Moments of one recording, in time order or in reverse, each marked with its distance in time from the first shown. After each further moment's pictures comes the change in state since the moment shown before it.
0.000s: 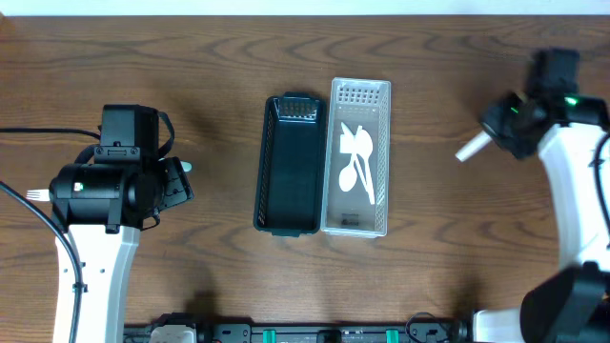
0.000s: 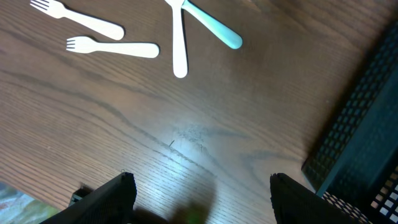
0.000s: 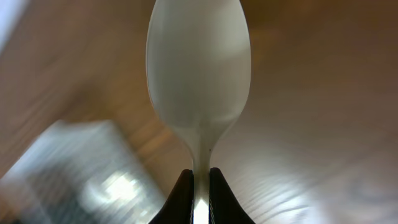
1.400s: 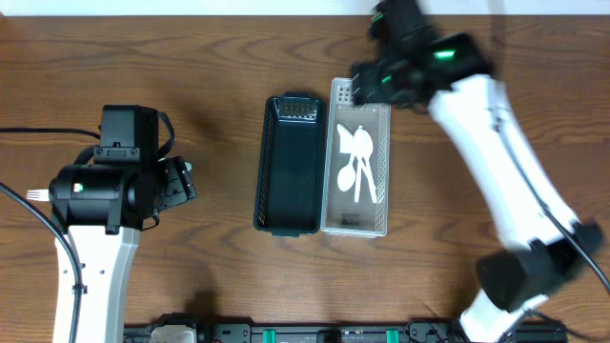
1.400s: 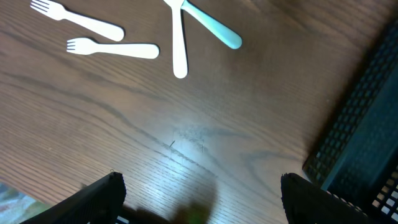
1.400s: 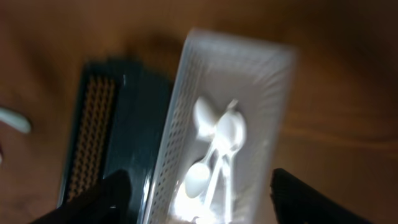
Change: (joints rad) left arm 0.000 -0.006 0.000 0.001 0.000 0.013; right arm 0.412 0.248 0.545 -0.223 -0.007 -0.425
